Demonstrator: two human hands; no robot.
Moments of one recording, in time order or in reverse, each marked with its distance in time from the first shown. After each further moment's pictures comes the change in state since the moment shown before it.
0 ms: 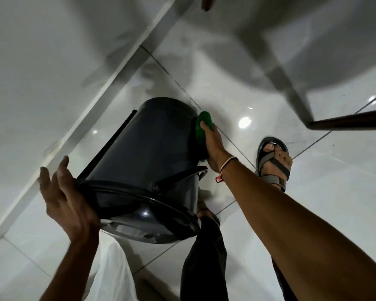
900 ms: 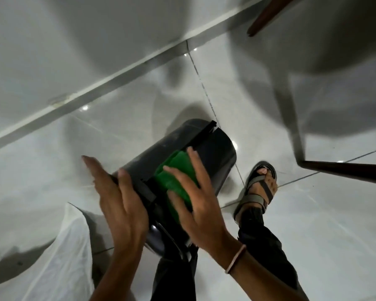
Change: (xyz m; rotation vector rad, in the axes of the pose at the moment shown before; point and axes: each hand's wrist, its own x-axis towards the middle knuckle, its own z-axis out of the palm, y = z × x) left_hand -0.103 0.003 -0.008 -0.183 -0.124 -0.171; right_hand -0.175 0.052 -0.005 -0.983 -0.396 -0.920
